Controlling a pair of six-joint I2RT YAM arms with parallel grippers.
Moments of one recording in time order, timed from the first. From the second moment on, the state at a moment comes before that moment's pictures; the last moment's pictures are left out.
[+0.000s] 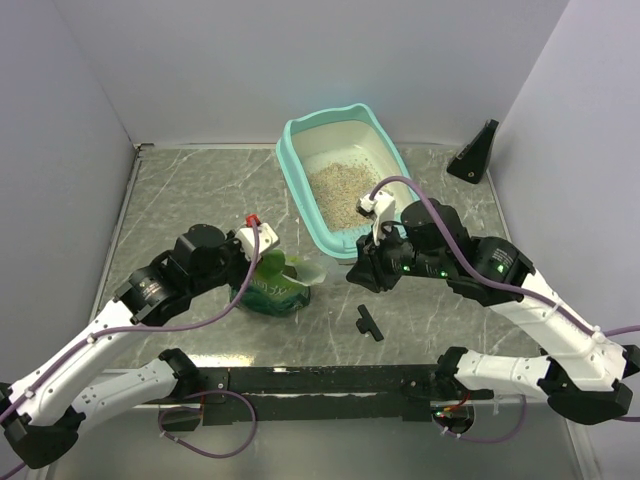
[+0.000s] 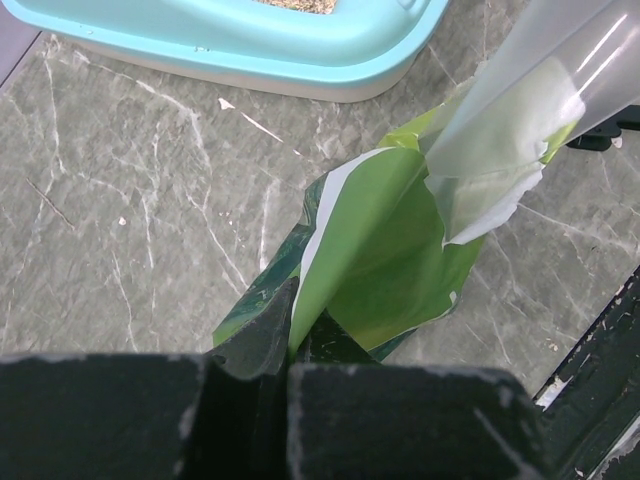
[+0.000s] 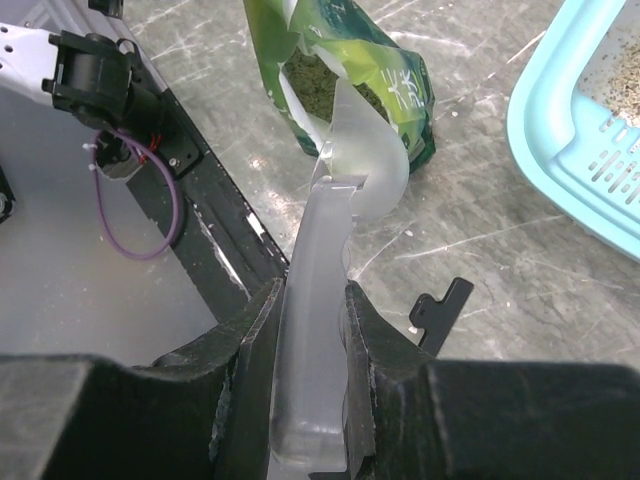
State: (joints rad) left arm -0.76 0.84 0.98 -0.64 0.00 0.24; right arm 0.92 1.04 1.42 -0.97 -0.16 0.20
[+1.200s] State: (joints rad) left arm -0.88 0.73 0.75 -0.39 -0.09 0.18; right arm 0.80 1.56 1.66 -1.04 -0.34 0.33
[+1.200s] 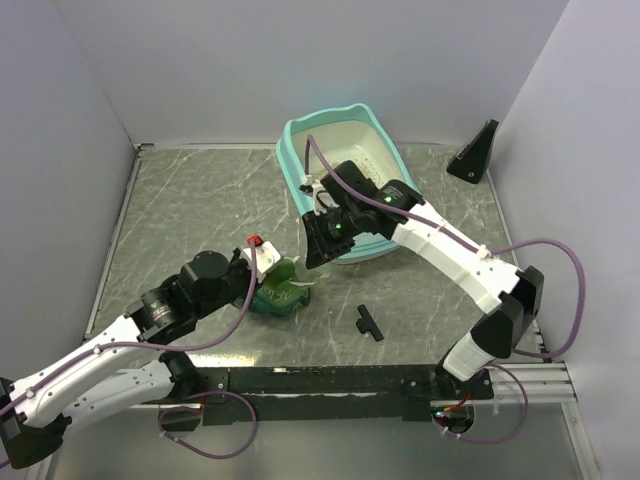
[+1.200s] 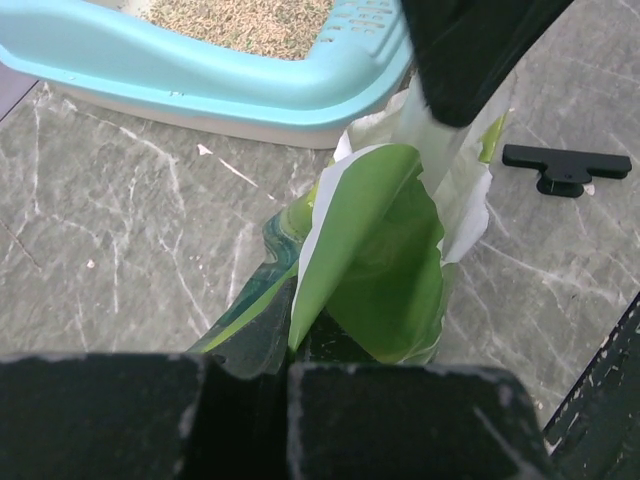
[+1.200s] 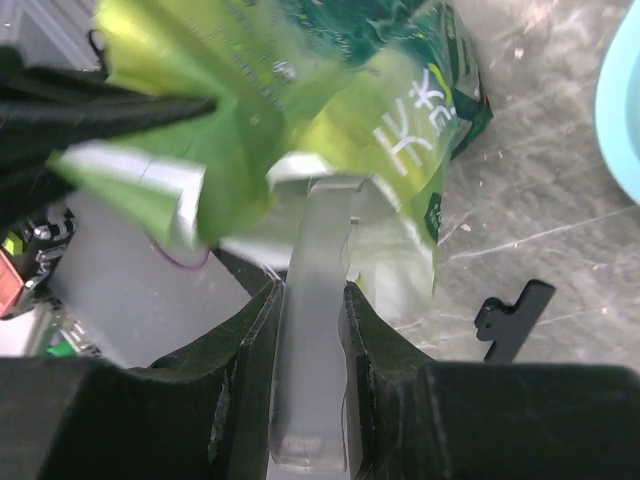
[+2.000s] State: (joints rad) left arm -0.91 0.64 0.61 -0.21 -0.16 0.13; right arm 0.68 1.54 1.13 -0.42 -0.64 0.62
